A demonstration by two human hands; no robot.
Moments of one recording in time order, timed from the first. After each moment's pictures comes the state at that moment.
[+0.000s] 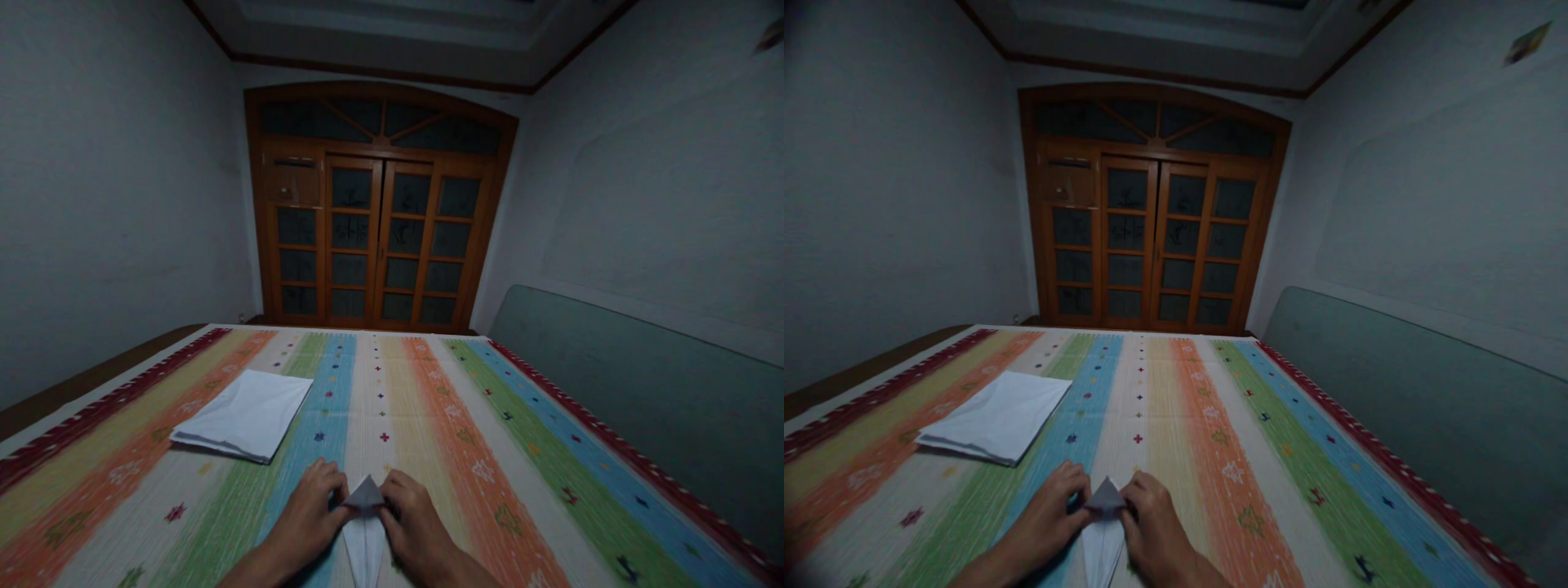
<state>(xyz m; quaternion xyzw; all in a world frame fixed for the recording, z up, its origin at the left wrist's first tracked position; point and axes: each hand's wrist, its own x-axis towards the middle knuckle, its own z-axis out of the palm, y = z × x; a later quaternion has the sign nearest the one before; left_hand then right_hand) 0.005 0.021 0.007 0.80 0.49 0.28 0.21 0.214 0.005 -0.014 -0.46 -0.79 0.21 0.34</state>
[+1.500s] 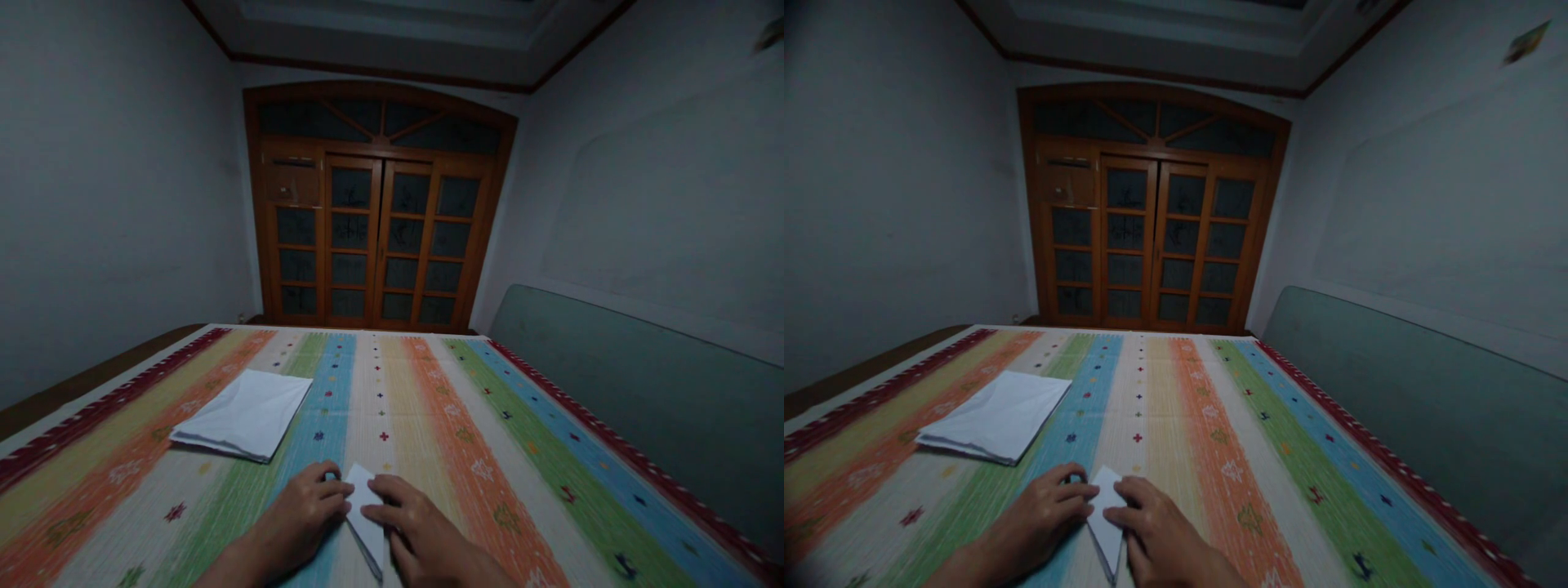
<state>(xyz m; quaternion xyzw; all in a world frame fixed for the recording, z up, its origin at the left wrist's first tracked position) -0.020 0.018 0.022 0.94 0.24 0.25 -0.02 0.239 -0.014 0.013 -0.36 -0.89 0.18 0.23</state>
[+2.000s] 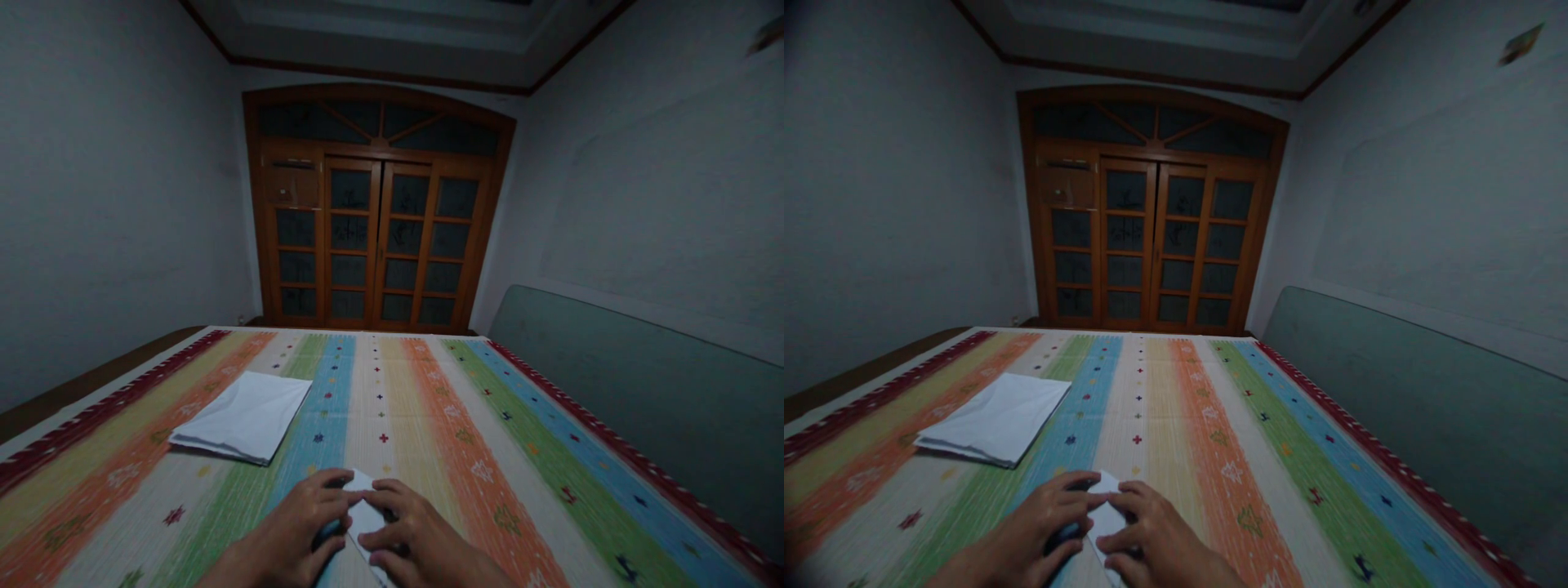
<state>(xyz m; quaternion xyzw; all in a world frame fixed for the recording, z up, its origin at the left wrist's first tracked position) -0.032 0.015 0.012 0.92 0.29 0.23 0.15 0.240 -0.008 0.001 -0.32 -0.90 0.20 0.24</state>
